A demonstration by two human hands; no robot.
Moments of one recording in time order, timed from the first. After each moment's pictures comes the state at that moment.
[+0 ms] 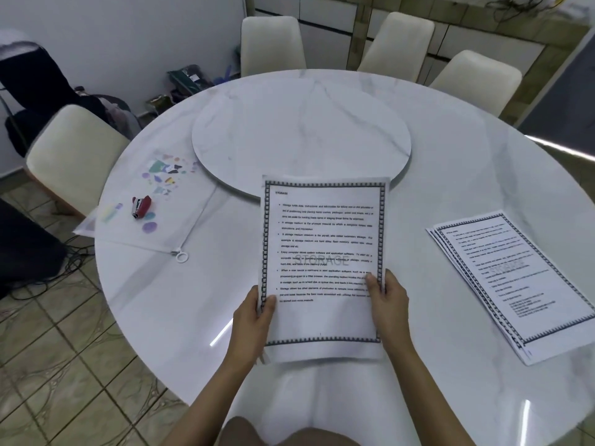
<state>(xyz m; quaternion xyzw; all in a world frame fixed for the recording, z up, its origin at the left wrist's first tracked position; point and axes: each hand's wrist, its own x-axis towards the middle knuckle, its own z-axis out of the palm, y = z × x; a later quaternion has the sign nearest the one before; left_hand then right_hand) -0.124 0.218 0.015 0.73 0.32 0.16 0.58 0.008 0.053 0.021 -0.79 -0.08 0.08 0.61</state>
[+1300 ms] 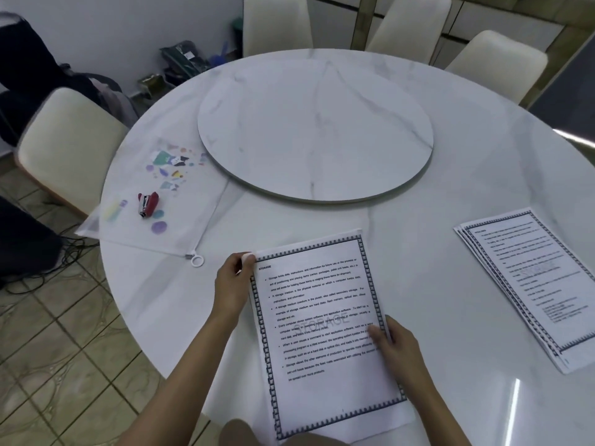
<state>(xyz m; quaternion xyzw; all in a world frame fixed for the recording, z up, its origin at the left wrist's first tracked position) -0.093 0.328 0.007 0.66 0.41 0.16 0.61 -0.033 0.055 -0.011 -0.85 -0.07 0.24 0.46</state>
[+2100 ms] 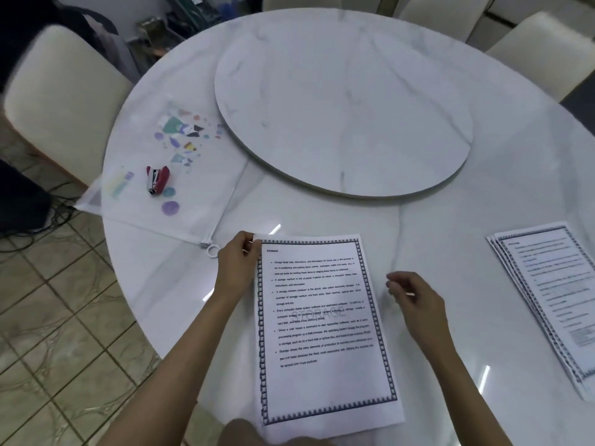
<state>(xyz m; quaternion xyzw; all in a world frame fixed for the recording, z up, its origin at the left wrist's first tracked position) -0.078 0.388 -0.016 0.76 0.39 0.14 0.50 0.019 0.118 0.015 -0.88 -0.13 0.14 0.43</state>
